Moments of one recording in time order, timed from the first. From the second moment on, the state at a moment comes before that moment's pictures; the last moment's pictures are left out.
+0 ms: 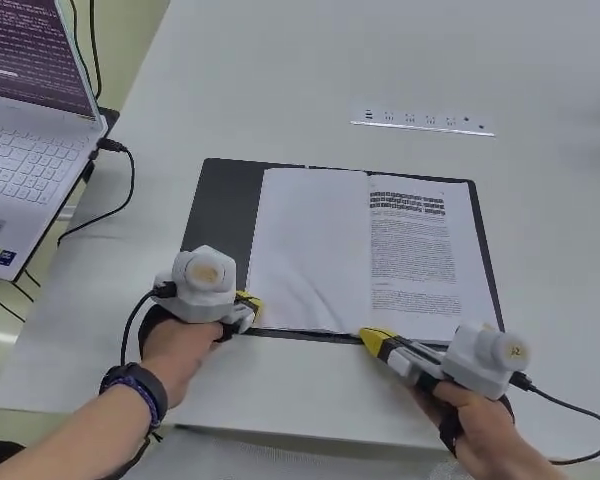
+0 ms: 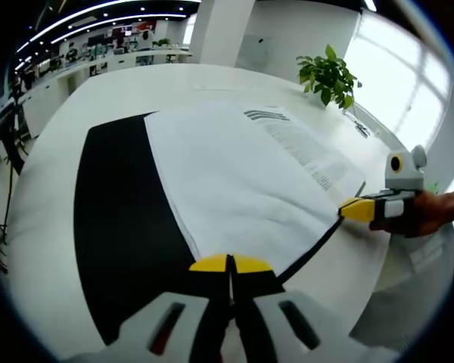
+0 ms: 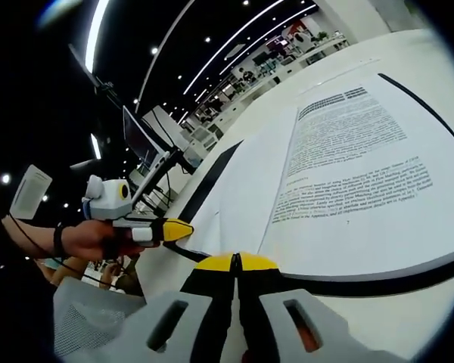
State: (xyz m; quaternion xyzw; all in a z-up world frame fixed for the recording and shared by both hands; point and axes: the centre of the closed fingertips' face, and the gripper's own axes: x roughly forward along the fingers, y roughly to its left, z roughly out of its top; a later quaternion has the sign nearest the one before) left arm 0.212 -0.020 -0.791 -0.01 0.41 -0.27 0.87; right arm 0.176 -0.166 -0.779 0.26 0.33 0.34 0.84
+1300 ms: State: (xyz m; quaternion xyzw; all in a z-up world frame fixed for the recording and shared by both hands) left arm 0.200 0.004 -0.661 0.03 0.30 -0.30 0.90; right arm 0.184 -0.250 -0.697 0.11 0.26 0.30 0.91
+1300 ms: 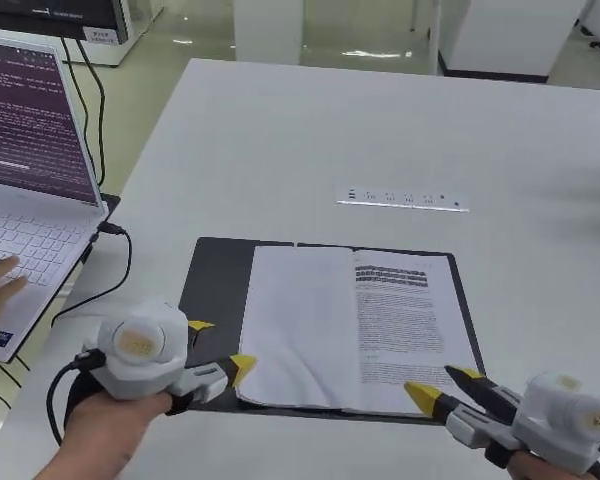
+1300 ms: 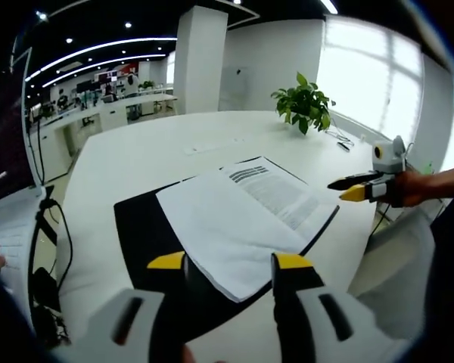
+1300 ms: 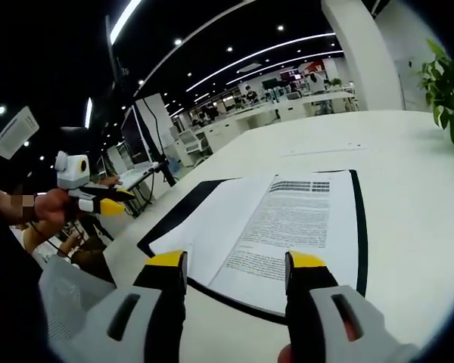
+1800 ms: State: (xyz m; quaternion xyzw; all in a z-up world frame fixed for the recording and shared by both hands) left arm 0.180 0.005 -0.654 0.07 0.27 -0.30 0.91; right arm 0.171 -0.250 -0.698 0.08 0.26 0.31 0.91
